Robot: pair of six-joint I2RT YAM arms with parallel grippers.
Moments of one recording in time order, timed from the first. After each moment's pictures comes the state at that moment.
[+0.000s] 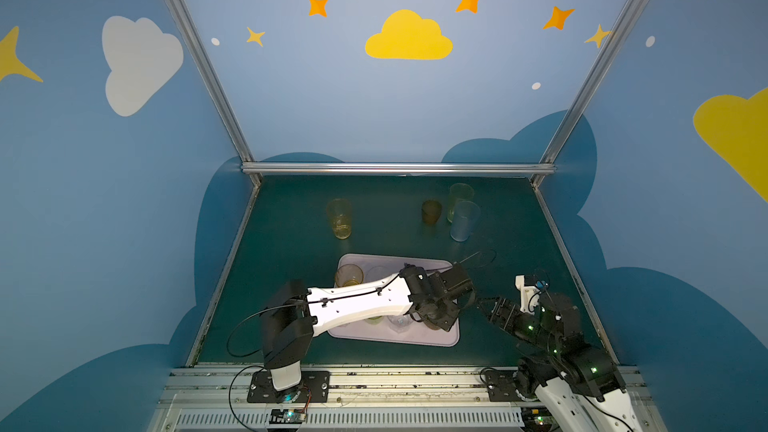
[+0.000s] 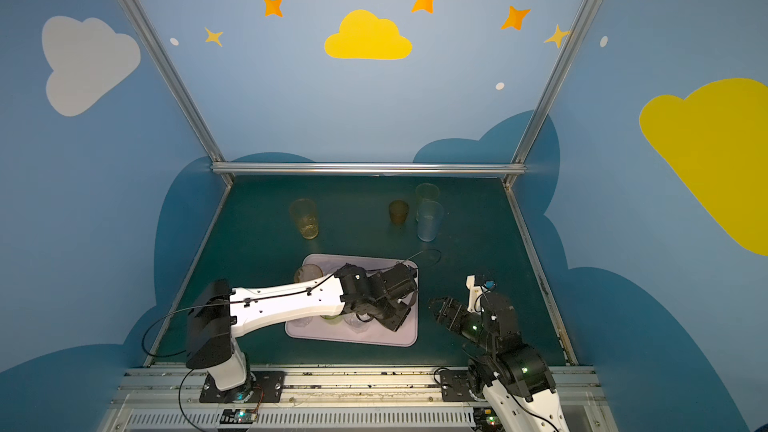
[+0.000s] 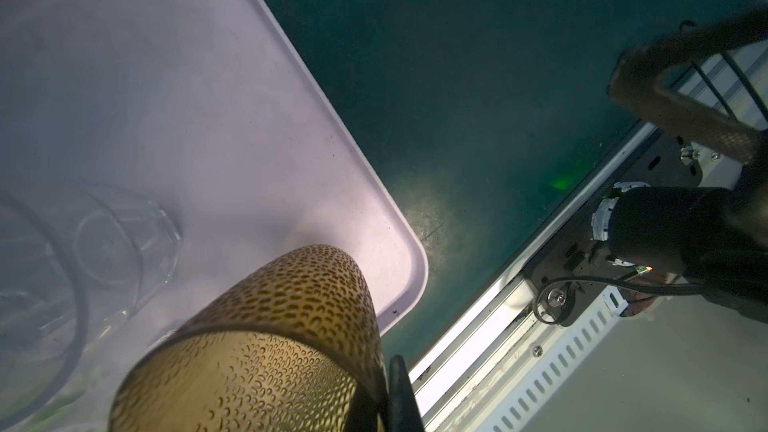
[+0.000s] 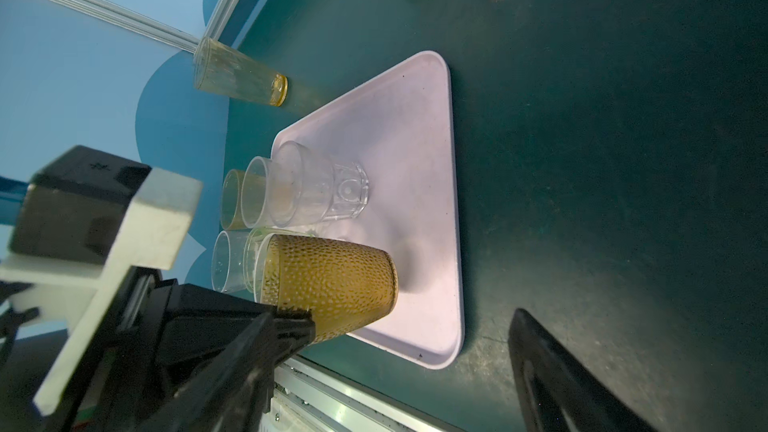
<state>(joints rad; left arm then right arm) -1.20 1.78 1.46 -0.82 0.03 -0.57 0.34 0.23 0.48 -0.88 -0.31 0.79</state>
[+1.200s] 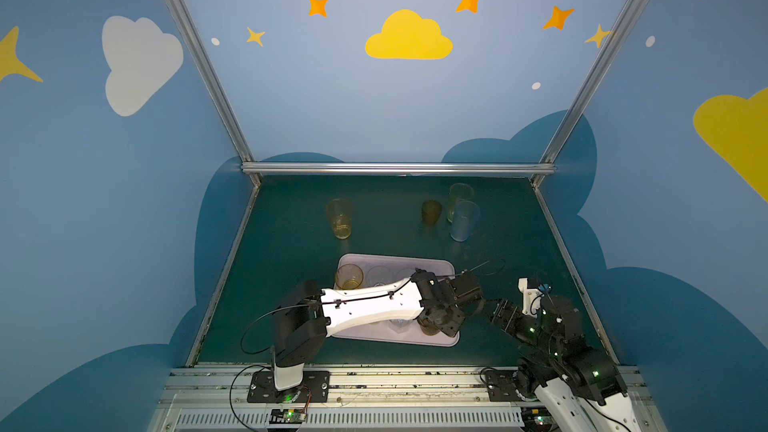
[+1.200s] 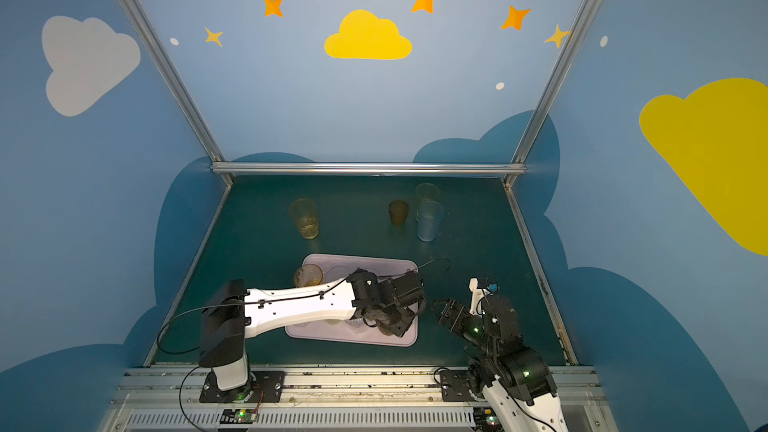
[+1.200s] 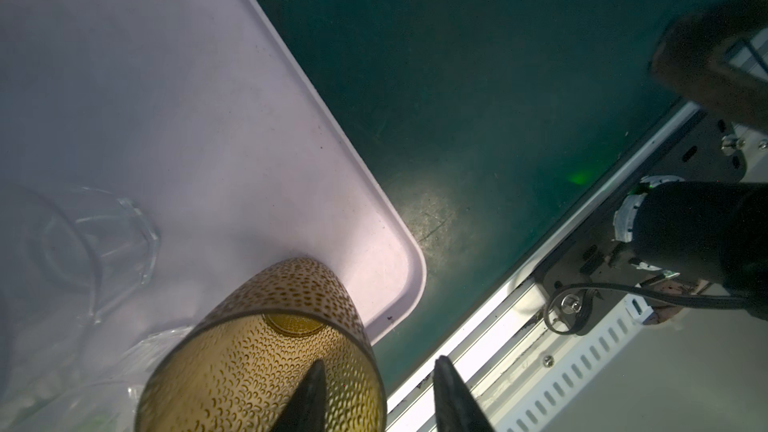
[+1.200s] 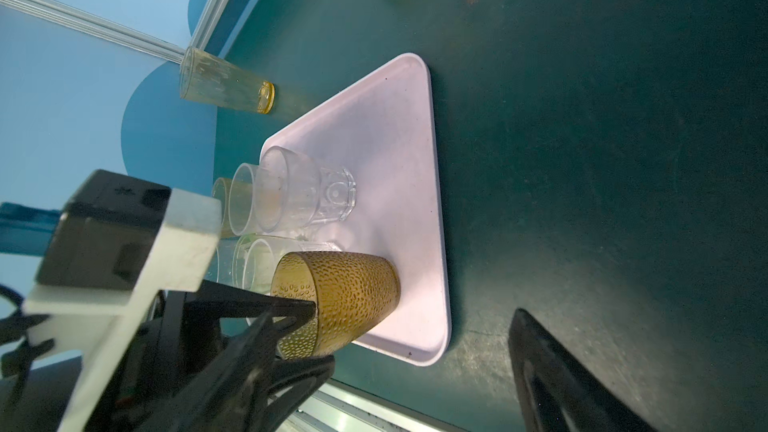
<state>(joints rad) -1.24 1.84 1.50 -0.85 -0.01 -0.59 0.34 0.21 0.48 -0.92 -0.28 0.80</state>
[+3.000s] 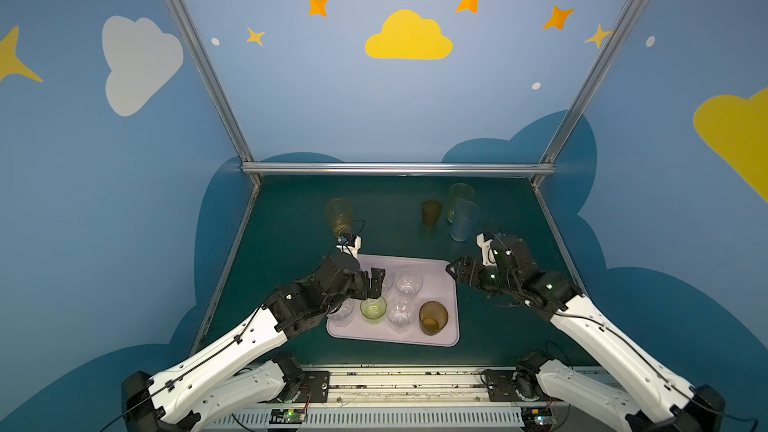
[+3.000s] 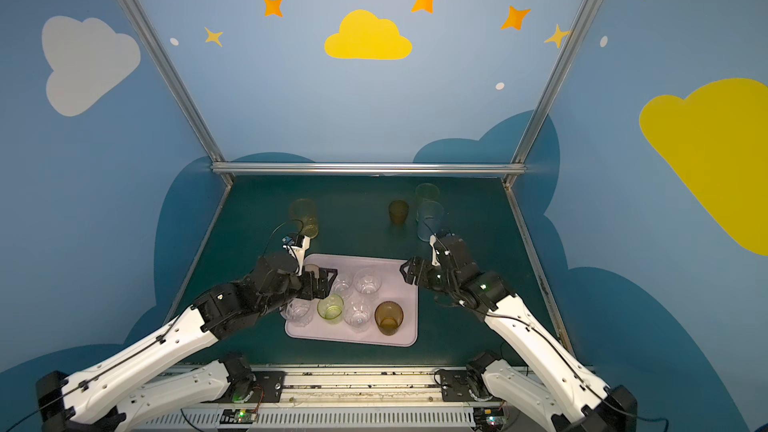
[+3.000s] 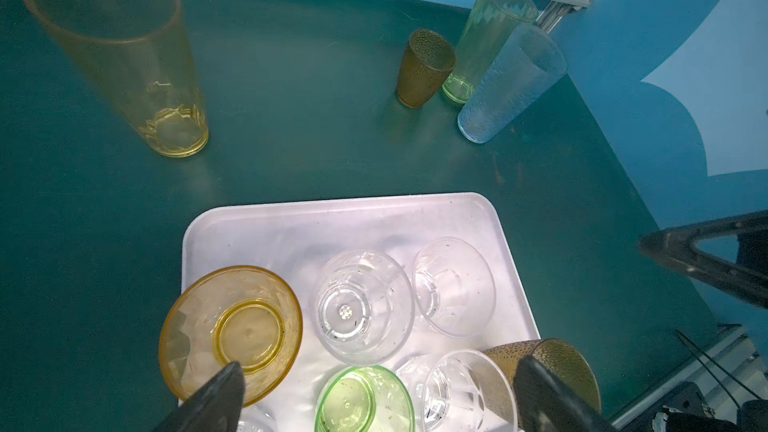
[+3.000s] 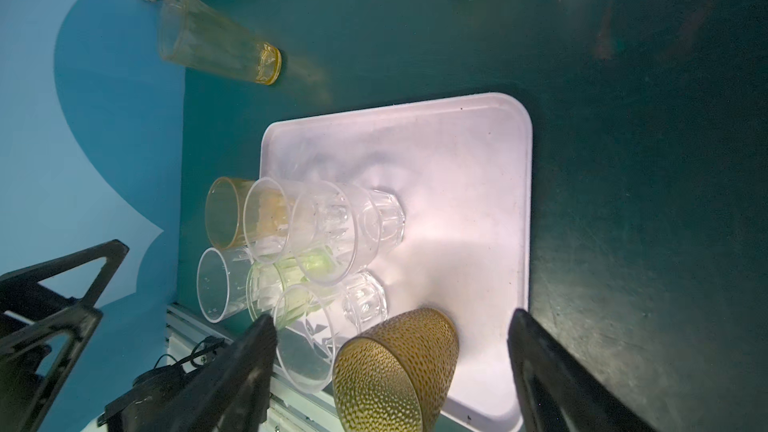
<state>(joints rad) -0.83 0.90 0.82 -0.59 -0.23 -0.60 0.61 0.99 0.87 -0.68 -0.14 0.76</state>
